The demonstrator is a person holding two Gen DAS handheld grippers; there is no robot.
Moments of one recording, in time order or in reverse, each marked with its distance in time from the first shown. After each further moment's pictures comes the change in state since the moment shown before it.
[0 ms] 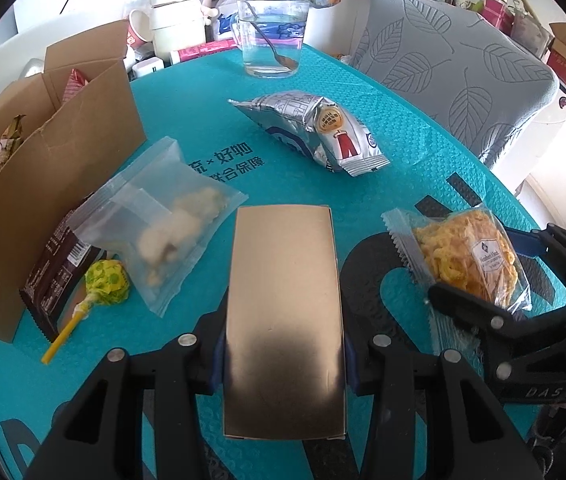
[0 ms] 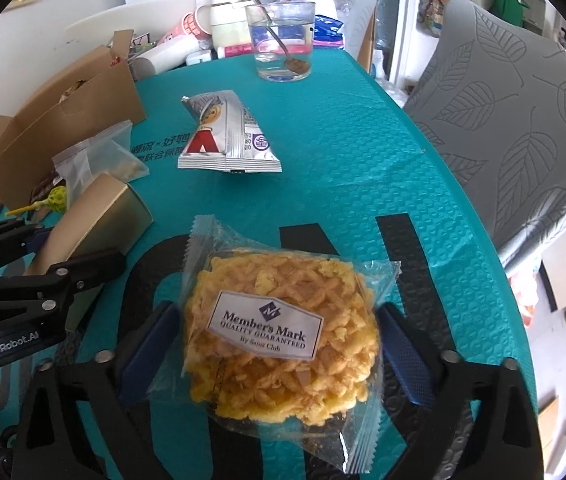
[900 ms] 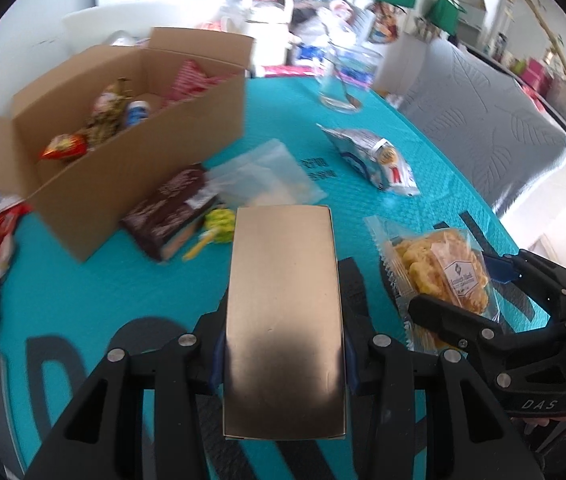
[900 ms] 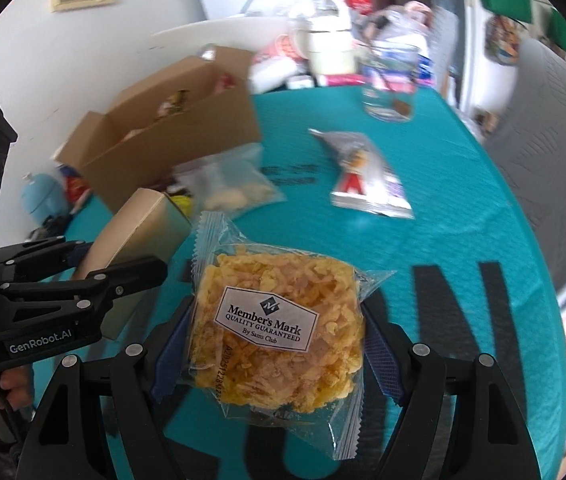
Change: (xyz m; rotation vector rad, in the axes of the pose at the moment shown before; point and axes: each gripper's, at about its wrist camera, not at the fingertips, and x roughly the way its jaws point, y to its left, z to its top) left arm -0.073 0.043 -0.042 -0.221 -0.097 0.074; right arm -0.034 0.058 0.004 -0.129 -0.071 0.259
